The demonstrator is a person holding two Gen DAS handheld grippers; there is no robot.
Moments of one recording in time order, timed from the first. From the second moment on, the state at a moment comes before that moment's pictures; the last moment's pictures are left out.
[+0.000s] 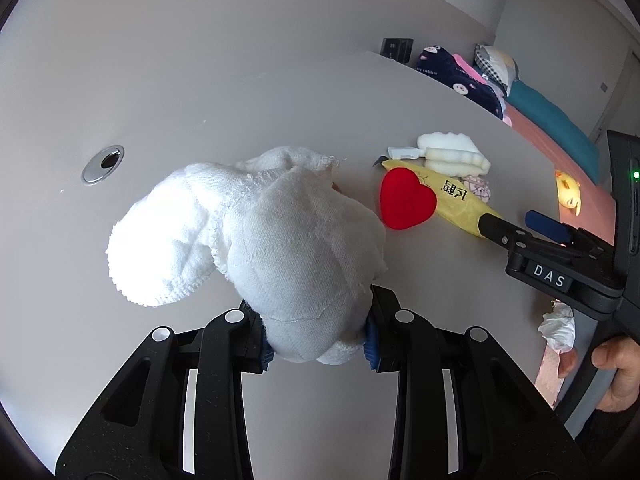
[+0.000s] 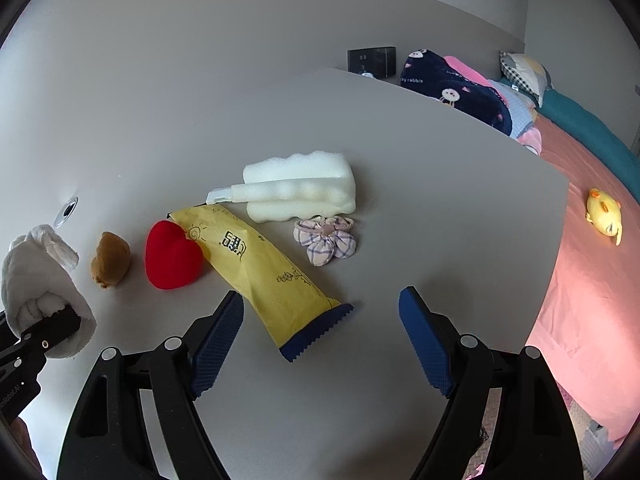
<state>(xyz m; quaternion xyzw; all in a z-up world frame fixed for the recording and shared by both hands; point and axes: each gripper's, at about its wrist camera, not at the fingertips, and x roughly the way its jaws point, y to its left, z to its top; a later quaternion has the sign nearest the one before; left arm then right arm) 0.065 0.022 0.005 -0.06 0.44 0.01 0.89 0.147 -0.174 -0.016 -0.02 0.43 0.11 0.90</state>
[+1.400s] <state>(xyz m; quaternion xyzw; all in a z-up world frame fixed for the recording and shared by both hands) 0.035 -0.009 0.032 -0.03 0.41 -0.04 0.91 0.093 -0.174 0.010 -0.03 0.42 0.16 0.89</state>
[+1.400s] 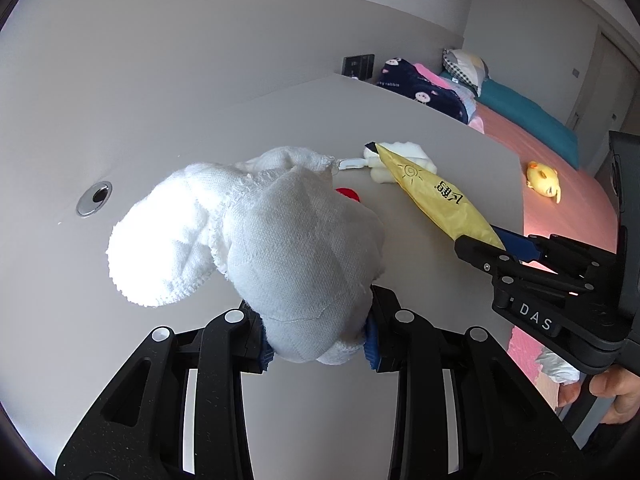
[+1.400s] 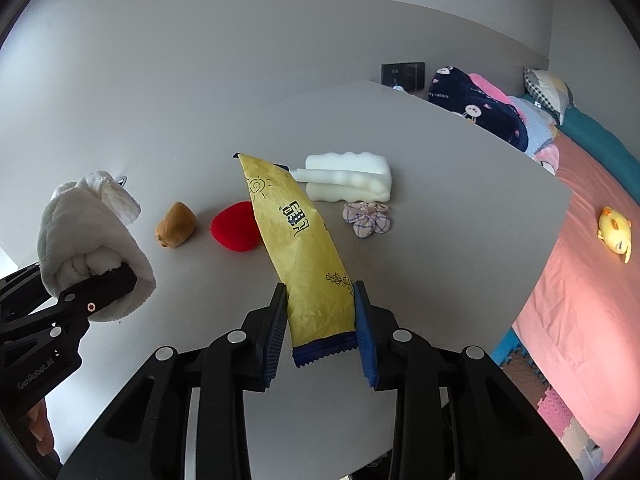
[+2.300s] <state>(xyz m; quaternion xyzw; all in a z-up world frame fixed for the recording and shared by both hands) 0.003 -0.115 0.037 0.03 0.41 -0.12 0.90 0.018 -0.281 0.034 0.03 0.38 0.09 0.92</state>
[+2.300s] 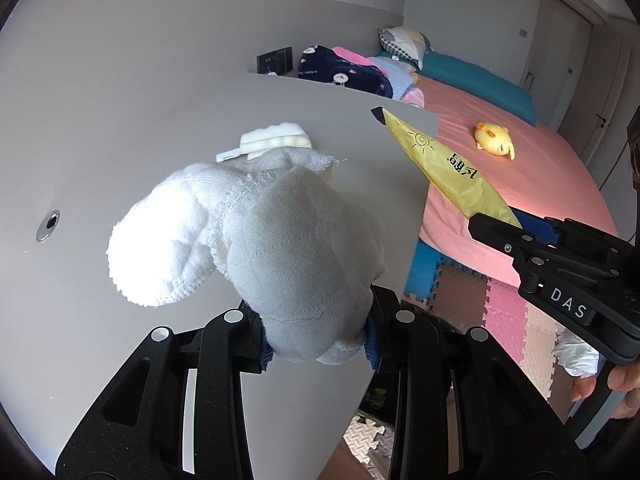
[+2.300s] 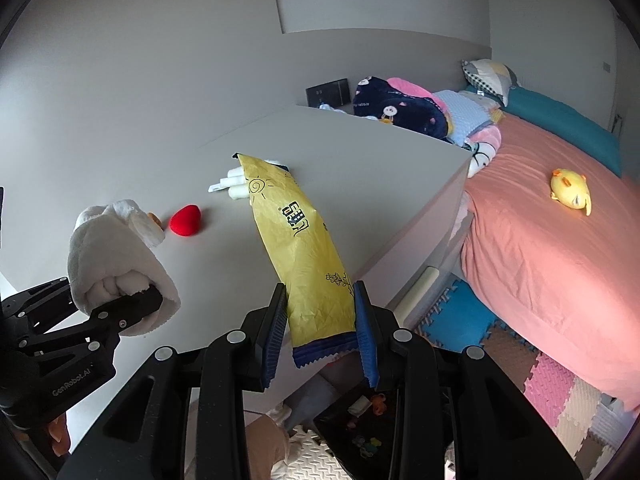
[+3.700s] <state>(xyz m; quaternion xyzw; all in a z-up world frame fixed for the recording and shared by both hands) -0.004 -0.257 0.015 0.10 0.42 -0.28 0.86 -0.042 -0.438 0.022 0.12 0.37 -0.12 0.91</state>
